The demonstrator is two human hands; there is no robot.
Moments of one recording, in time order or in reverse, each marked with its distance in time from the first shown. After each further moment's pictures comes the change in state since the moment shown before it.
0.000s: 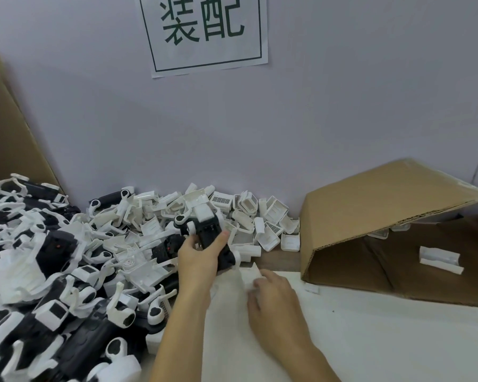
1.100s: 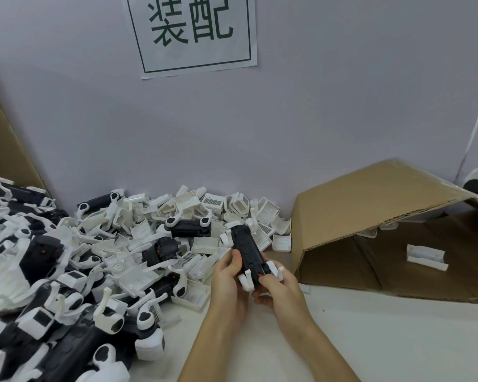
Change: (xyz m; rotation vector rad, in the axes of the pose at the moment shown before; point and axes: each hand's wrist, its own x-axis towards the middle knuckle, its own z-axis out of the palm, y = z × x) left_hand -0.035 -0.035 0.042 -0.412 -0.313 -0.231; right_hand 0.011 0.012 -0.020 1.269 -0.030 0.283
